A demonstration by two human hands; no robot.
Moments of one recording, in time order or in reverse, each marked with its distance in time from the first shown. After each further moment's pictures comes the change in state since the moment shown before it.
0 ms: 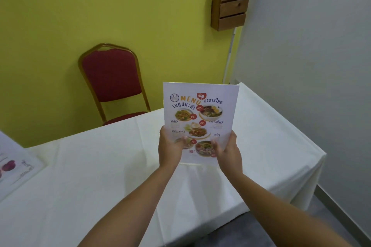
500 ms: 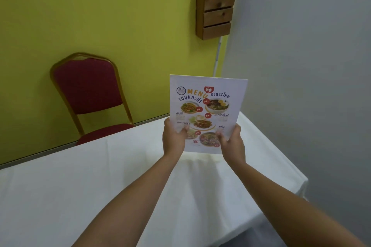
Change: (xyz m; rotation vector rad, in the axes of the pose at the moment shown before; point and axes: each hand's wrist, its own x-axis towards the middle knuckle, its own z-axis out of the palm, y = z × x) left_hand 0.071 0.088 0.123 -0.047 -0.029 0.028; right_hand 0.143 0.013 -0.082 0.006 0.060 0.033
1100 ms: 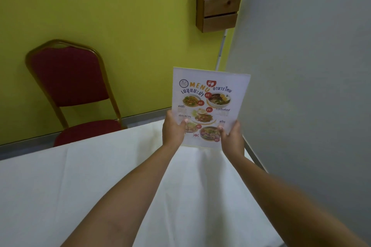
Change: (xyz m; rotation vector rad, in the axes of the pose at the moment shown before) left_hand 0.096 0.012 0.134 0.116 0.032 -0.085; right_hand 0.163 0.052 -0.021 -0.030 -0.064 0.061
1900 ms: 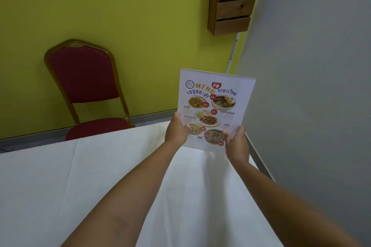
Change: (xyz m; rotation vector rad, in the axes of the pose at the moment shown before) left_hand 0.012 -0.003 -0.003 0.221 -0.094 -0.008; right_hand 0.002 0.000 0.000 -0.092 -0.014 -0.006
